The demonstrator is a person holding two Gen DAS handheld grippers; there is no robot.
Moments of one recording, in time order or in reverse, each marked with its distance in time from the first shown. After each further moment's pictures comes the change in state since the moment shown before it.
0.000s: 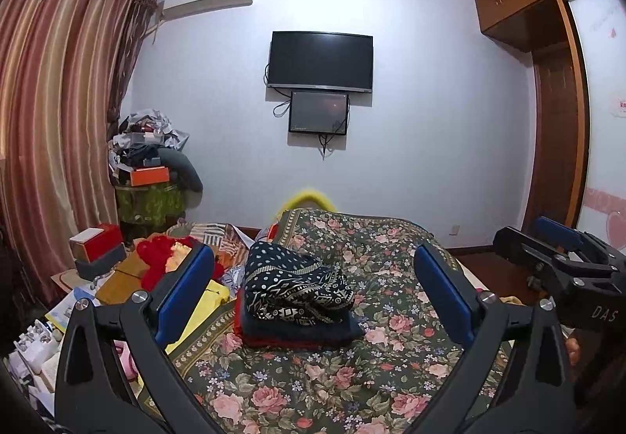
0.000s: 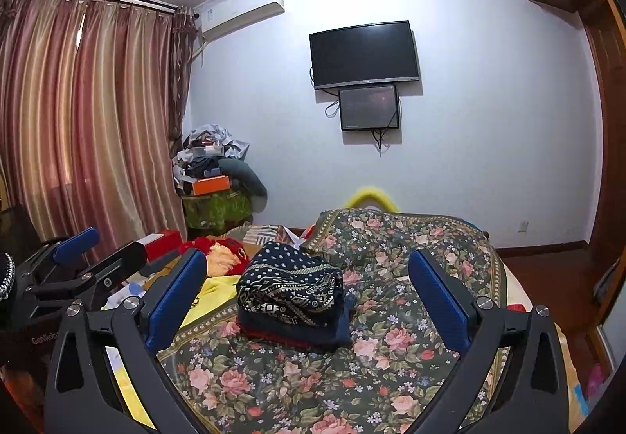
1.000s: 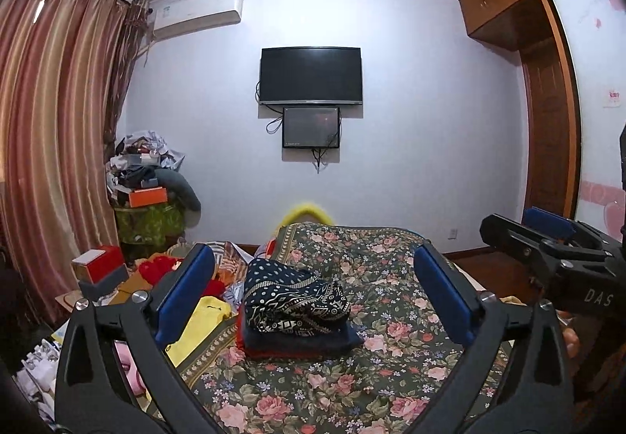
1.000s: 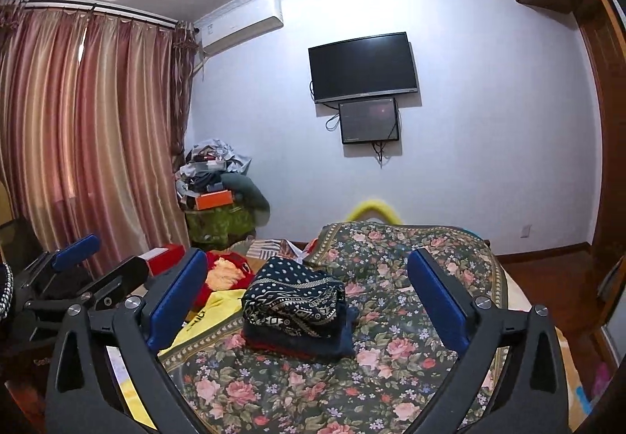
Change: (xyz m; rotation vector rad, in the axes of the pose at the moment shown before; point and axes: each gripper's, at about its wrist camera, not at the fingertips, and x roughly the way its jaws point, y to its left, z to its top) left arm -0.018 -0.015 0.009 0.048 -0.054 -0.005; right arm 0.000 -0.001 0.007 0.007 -0.053 0.005
